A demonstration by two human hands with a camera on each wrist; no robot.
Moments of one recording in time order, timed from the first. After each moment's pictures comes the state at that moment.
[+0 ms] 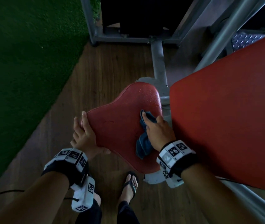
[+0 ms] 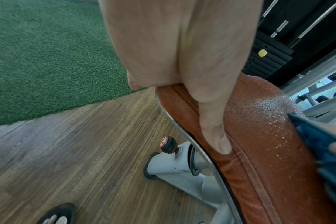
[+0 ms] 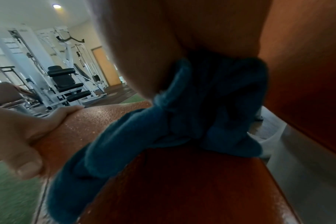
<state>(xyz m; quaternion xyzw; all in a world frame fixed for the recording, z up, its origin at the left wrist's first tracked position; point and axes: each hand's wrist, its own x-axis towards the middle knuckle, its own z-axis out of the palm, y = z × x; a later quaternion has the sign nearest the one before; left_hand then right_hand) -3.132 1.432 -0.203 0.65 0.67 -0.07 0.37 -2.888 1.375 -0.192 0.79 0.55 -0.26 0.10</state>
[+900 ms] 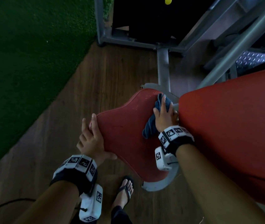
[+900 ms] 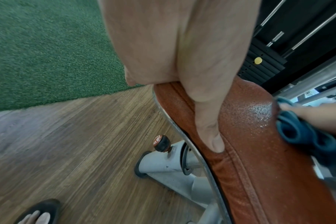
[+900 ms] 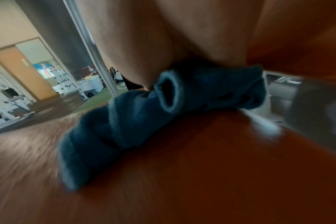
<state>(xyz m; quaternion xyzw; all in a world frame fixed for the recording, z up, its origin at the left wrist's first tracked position) -3.132 1.434 -0.196 0.63 0.66 -0.08 0.40 -2.876 1.448 -0.217 0.89 0.39 -0.25 0.04</state>
